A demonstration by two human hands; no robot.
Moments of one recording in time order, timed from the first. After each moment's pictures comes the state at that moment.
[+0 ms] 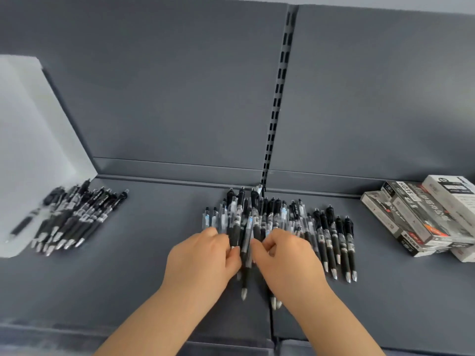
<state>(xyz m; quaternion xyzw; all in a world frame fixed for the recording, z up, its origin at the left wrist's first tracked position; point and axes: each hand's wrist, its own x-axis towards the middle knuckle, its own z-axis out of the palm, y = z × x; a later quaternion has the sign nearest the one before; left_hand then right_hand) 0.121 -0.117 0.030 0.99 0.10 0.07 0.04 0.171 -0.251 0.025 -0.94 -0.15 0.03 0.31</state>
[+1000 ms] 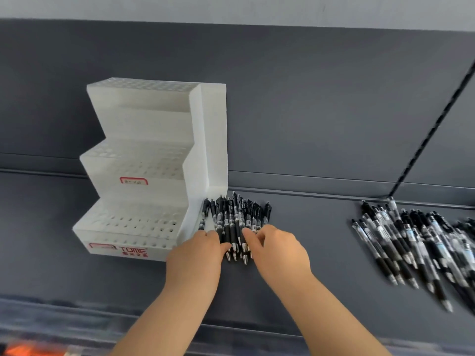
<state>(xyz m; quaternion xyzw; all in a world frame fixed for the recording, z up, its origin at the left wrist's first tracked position) 0.022 0.195 0.024 0.99 0.14 0.06 -0.02 0.085 0.072 0.021 -0.95 -0.16 0.04 0.27</state>
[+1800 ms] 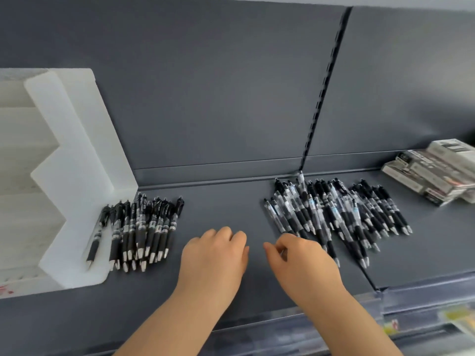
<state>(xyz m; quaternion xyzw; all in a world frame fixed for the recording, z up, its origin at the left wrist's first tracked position) 0.073 0.050 0.006 0.97 -0.09 0.22 0.00 0.088 -0.105 0.016 -0.97 -0.06 -0.01 0.23</state>
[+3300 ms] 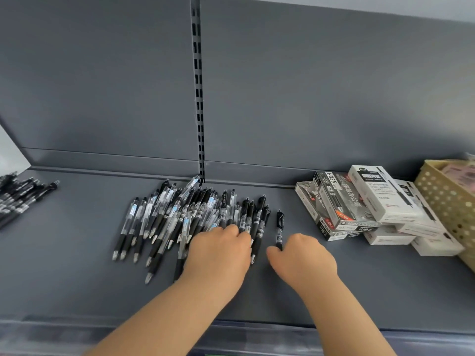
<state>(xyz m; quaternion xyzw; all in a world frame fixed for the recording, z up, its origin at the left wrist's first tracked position) 0.169 -0.268 0.017 1.00 -0.02 0.09 -0.01 0.222 -0.405 0.016 -0.99 -0.03 0.08 0.14</state>
